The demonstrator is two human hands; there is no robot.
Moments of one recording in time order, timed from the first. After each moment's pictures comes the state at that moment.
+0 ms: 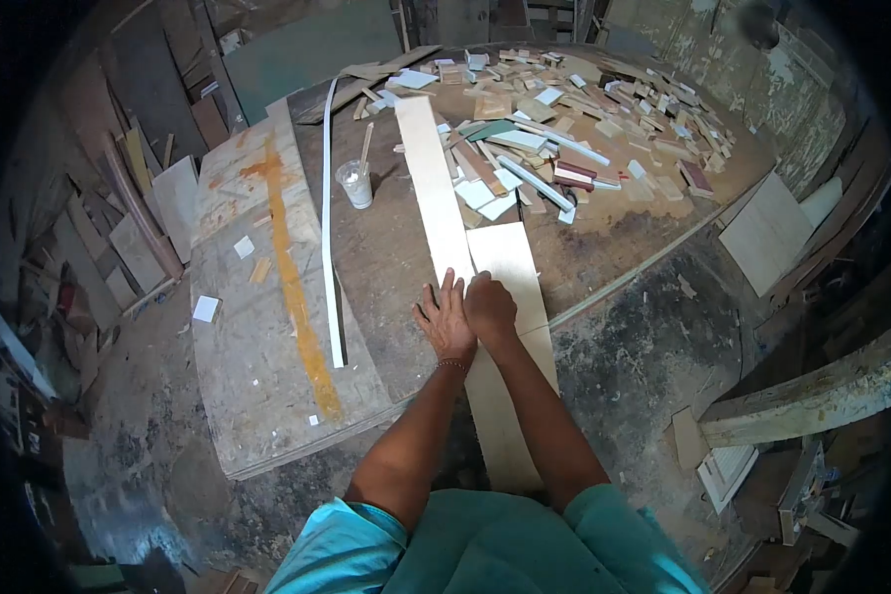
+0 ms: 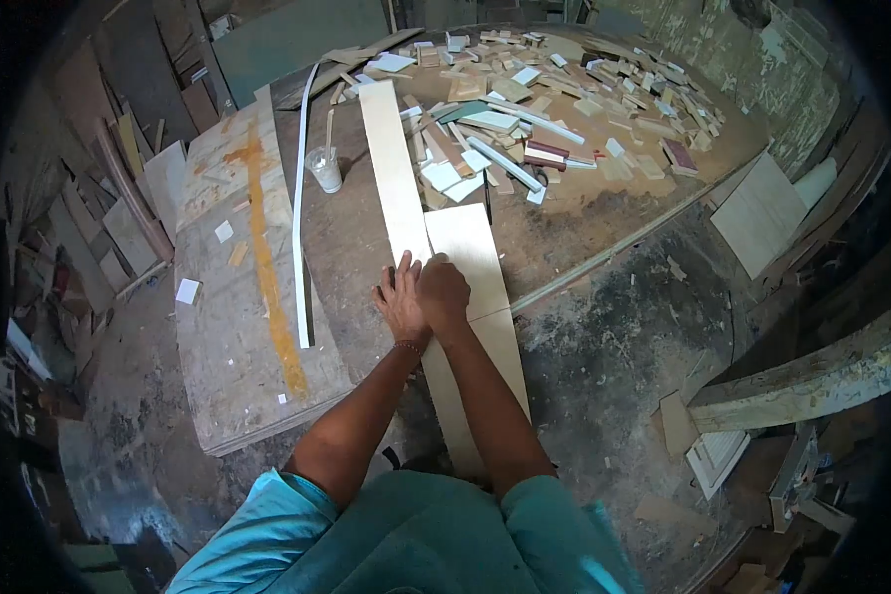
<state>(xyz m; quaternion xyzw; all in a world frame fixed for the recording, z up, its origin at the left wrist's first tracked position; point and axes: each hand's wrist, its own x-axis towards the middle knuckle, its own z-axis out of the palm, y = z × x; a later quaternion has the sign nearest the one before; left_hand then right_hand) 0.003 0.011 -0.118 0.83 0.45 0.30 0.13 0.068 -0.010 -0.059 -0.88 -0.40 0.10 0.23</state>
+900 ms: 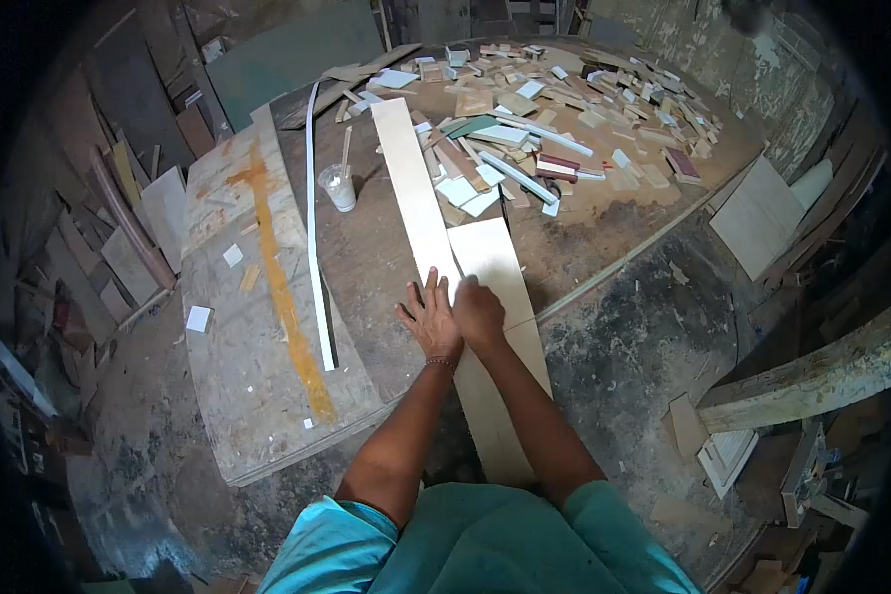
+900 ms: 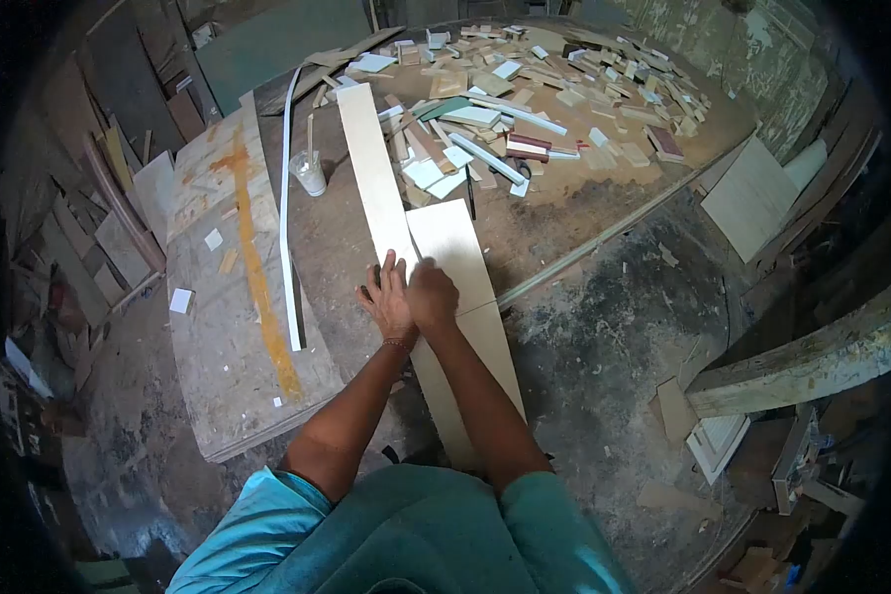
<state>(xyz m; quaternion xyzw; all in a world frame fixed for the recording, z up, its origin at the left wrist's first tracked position) 0.005 0.010 -0.114 0.83 0.46 0.27 0.12 0.066 -0.019 -0.068 -0.88 -0.38 0.11 0.25</state>
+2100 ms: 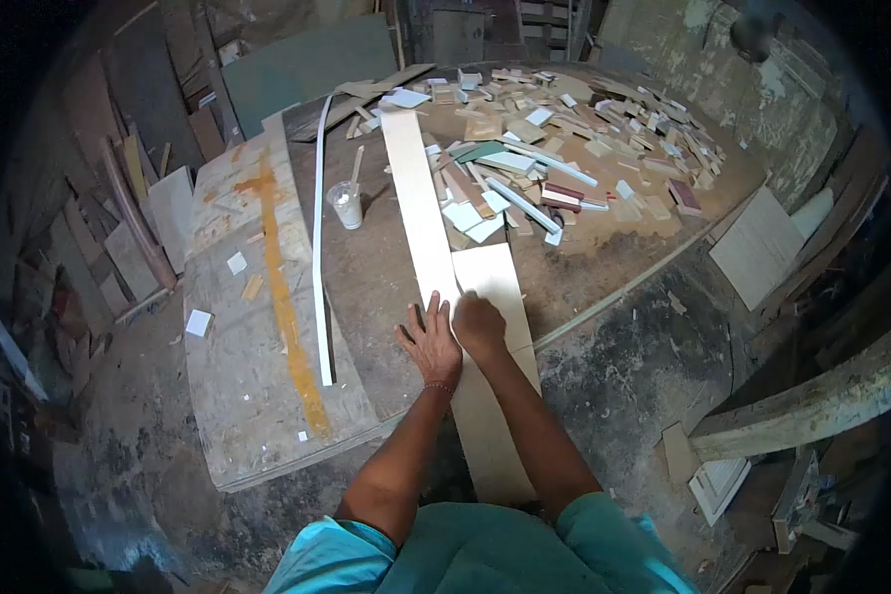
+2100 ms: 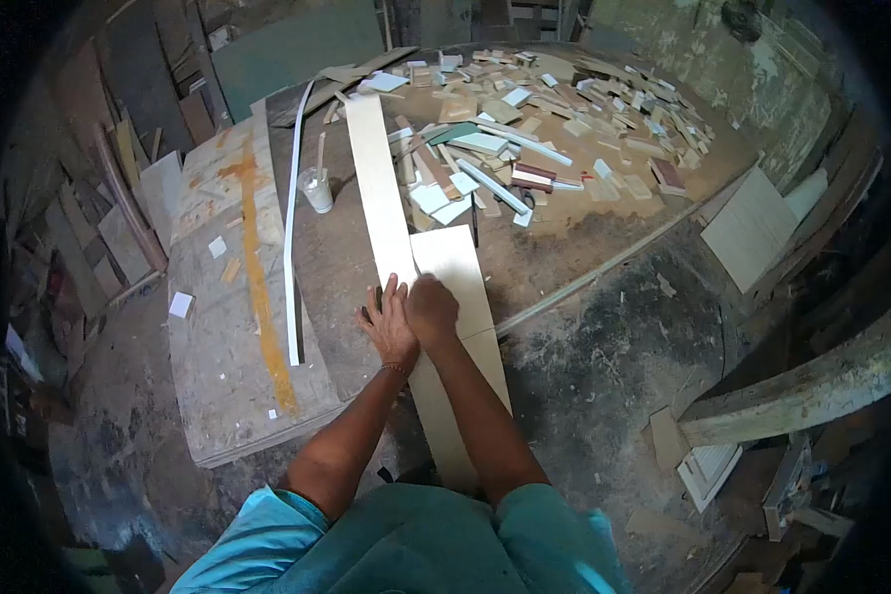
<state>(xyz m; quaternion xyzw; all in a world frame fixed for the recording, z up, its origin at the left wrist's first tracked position) 0.002 0.009 -0.115 0.83 0.46 0.30 0.09 0.074 -0.009 -0.053 -0.87 -0.43 0.06 0.22</state>
